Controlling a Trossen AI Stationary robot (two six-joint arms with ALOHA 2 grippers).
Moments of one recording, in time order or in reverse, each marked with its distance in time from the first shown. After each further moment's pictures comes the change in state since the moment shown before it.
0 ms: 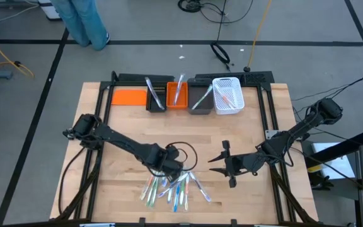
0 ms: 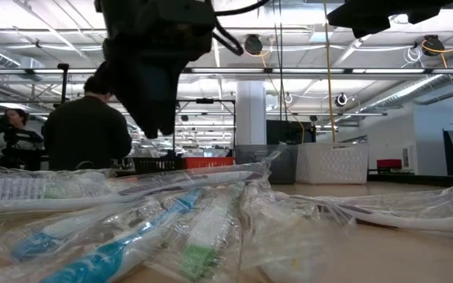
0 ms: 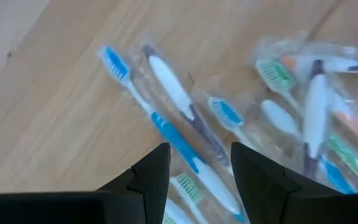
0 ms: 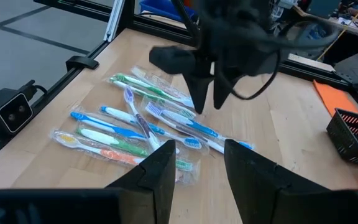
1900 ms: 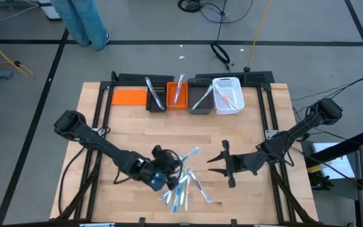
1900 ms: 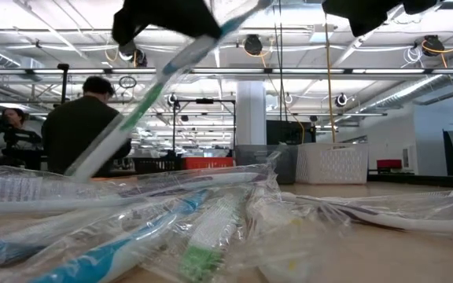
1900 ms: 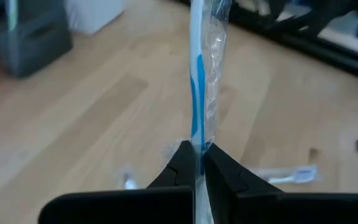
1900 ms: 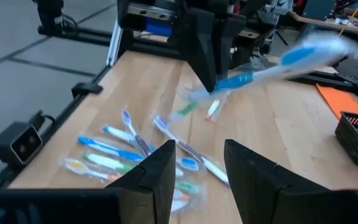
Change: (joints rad) left arm -0.170 -0.206 -0.217 0.643 -0.481 0.231; right arm -0.002 0.007 0.000 0.076 -0.003 0.058
